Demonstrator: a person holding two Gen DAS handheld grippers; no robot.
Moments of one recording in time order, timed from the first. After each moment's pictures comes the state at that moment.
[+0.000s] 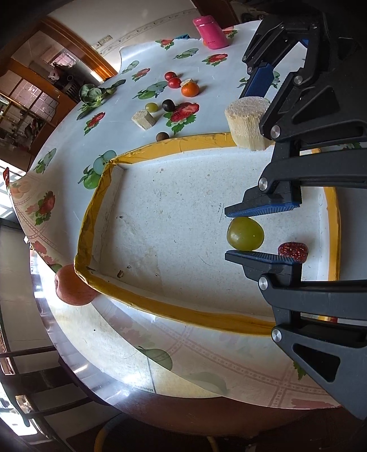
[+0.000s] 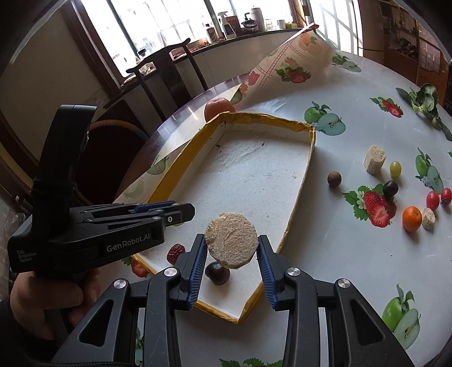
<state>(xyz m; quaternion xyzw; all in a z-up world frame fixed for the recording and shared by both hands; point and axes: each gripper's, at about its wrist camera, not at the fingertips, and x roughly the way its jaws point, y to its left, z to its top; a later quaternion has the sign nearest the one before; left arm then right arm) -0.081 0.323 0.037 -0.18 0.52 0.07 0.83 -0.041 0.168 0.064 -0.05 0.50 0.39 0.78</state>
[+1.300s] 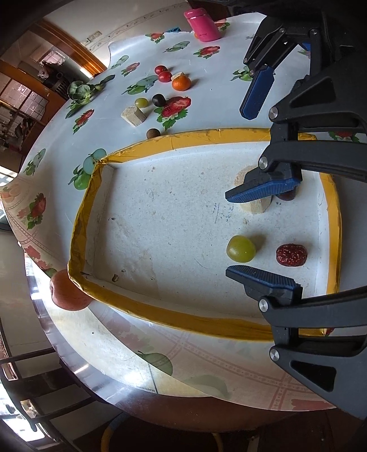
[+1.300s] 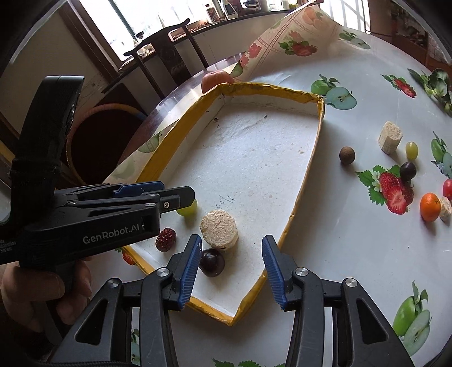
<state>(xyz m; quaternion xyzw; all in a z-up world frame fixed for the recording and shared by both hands) -0.075 0.309 0.036 -0.15 0.54 0.08 0.83 -0.036 0.163 0.042 -0.05 0.53 0.39 0.75</state>
